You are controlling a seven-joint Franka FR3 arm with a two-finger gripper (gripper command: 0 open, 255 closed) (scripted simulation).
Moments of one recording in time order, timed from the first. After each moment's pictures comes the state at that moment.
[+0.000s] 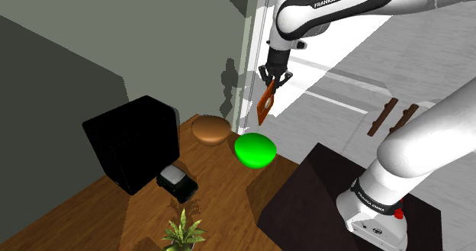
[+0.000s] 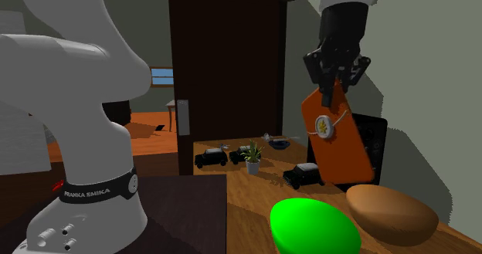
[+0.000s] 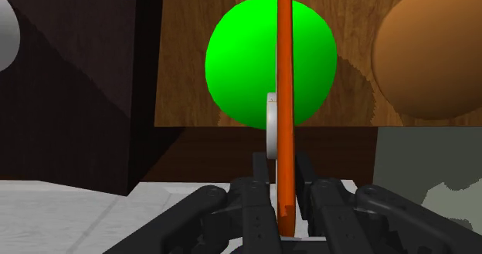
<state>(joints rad) -0.34 -0.23 0.28 -2.27 0.08 2.00 1.29</state>
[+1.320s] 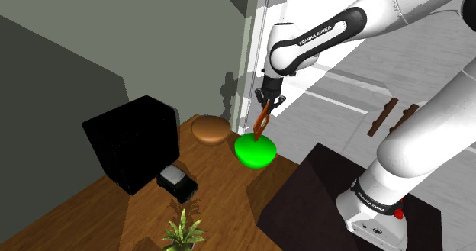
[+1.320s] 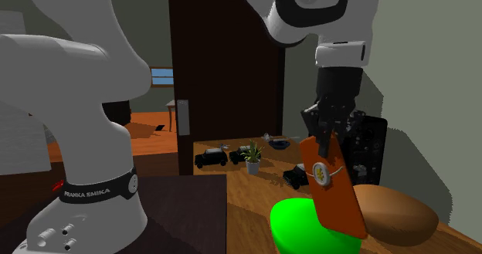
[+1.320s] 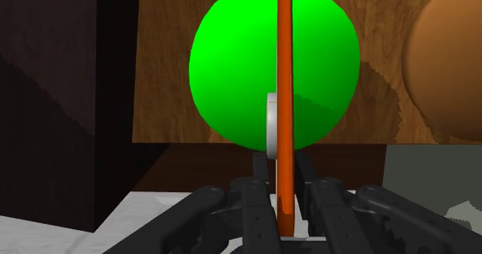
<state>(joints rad) -0.35 -0.10 0.29 -2.42 0.04 2.27 1.31</state>
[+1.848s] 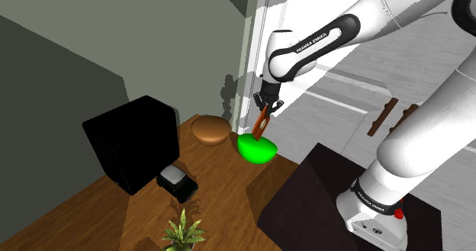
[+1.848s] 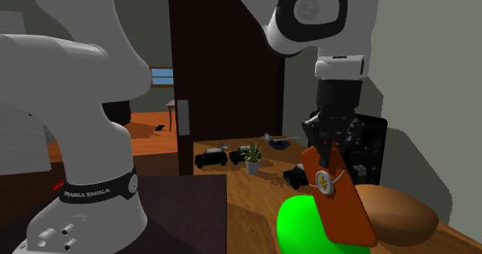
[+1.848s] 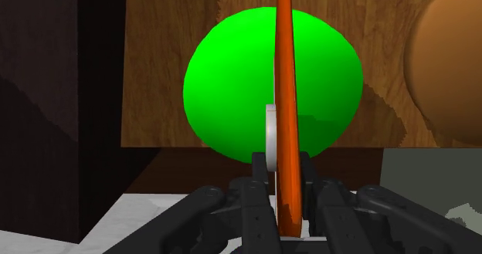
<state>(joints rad) -0.35 -0.05 0.29 -2.44 0.03 2.35 1.32</state>
